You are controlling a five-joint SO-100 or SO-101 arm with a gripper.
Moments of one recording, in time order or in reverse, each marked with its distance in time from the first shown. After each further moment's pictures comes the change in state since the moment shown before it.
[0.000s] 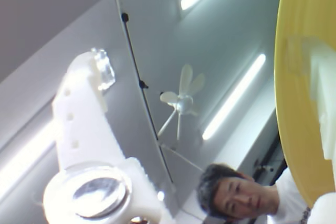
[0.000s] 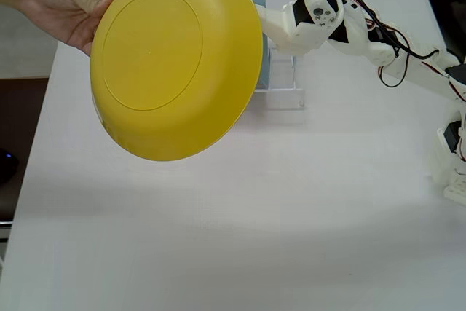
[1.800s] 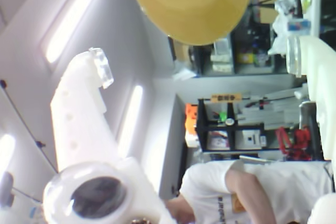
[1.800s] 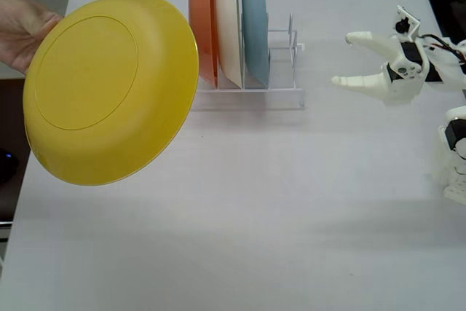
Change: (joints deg) arm 4.9 80.2 91.1 19.0 5.2
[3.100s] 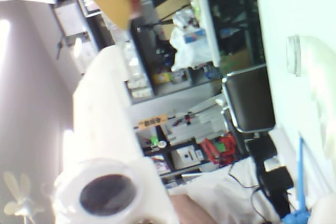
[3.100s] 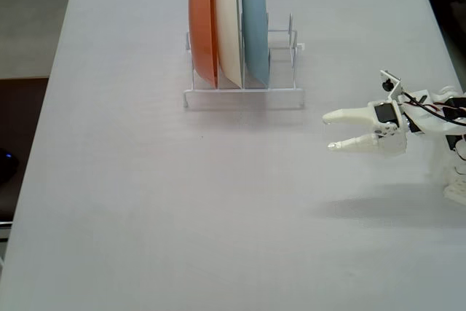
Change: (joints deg) arm 0.0 17.3 34.9 0.6 4.3
